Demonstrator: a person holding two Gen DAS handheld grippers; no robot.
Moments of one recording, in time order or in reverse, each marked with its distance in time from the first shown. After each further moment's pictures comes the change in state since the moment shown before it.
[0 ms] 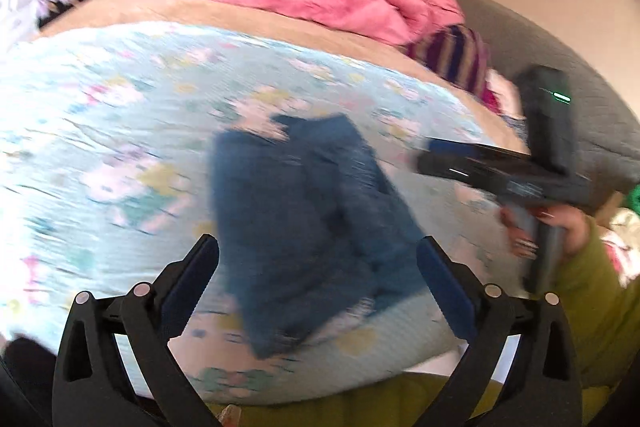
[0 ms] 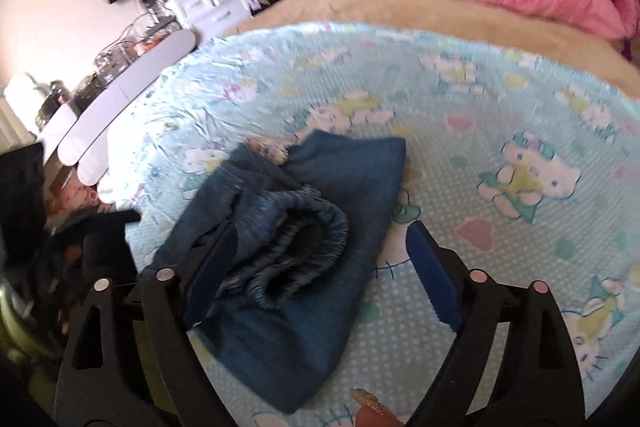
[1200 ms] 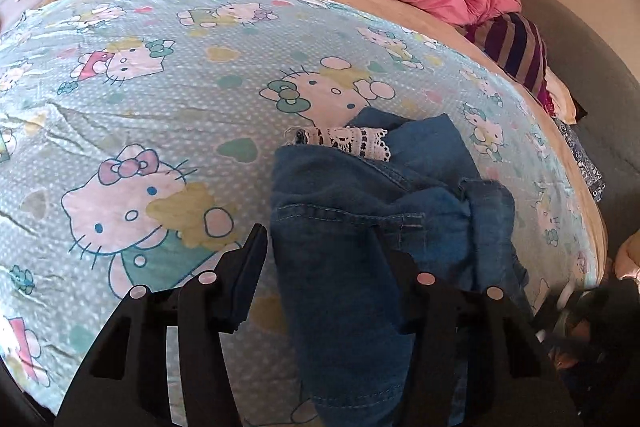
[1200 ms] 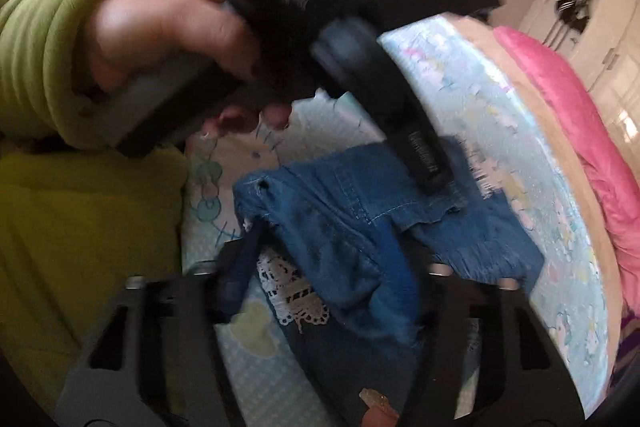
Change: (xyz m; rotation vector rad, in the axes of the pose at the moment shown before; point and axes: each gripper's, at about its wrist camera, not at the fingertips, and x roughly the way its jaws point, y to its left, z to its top) left arm 0.097 0.054 0.044 -0.089 0.149 0.068; right arm 0.055 0.155 -0.051 -0.784 0.175 0.134
